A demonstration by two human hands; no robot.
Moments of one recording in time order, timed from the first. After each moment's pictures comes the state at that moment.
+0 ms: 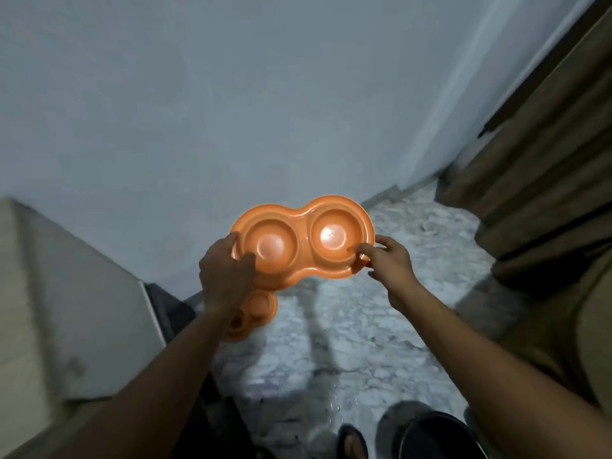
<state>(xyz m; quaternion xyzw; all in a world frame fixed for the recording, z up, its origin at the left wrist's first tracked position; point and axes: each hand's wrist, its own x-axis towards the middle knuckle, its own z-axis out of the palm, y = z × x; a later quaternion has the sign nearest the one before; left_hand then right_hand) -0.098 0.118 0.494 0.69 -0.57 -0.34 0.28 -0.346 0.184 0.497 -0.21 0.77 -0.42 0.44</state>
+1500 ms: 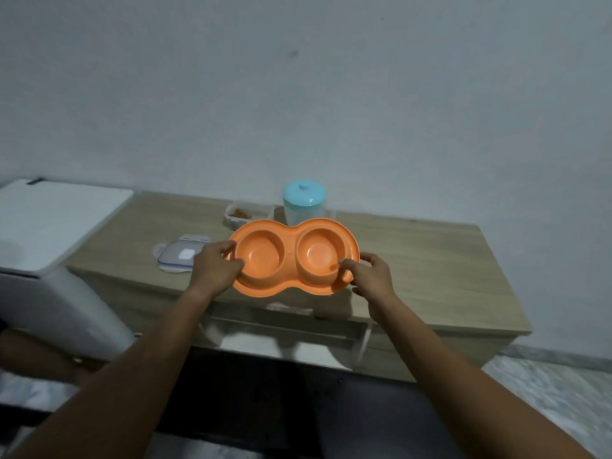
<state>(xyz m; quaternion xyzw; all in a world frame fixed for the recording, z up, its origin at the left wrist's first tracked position) 0.698 0.498 0.729 0.82 -0.39 -0.20 0.37 0.447 0.395 0.700 -0.48 0.59 -0.33 0.56</state>
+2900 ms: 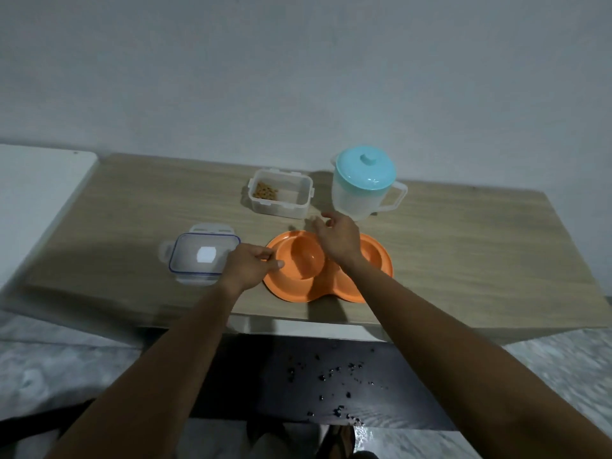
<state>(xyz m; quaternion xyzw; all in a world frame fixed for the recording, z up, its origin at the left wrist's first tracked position) 0.864 0.390 0.617 0.76 -0.41 -0.42 0.27 0.696 0.297 0.635 -0.64 0.62 -0.23 0.39</state>
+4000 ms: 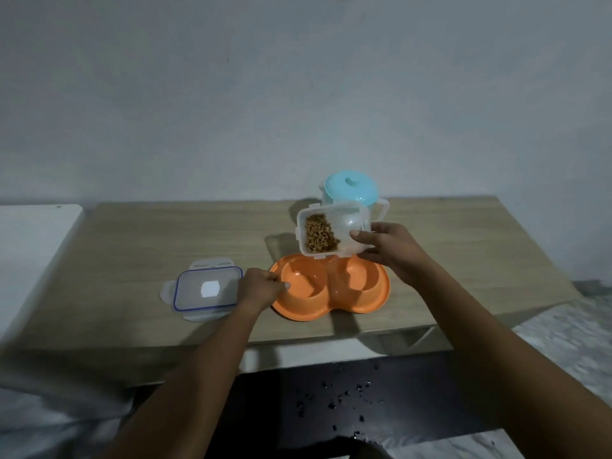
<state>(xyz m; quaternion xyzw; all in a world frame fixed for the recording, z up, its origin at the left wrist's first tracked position) 0.869 0.383 0.609 0.75 -0.40 -0.43 0.30 0.625 0.321 0.703 -0.49 0.57 -0.32 0.57</state>
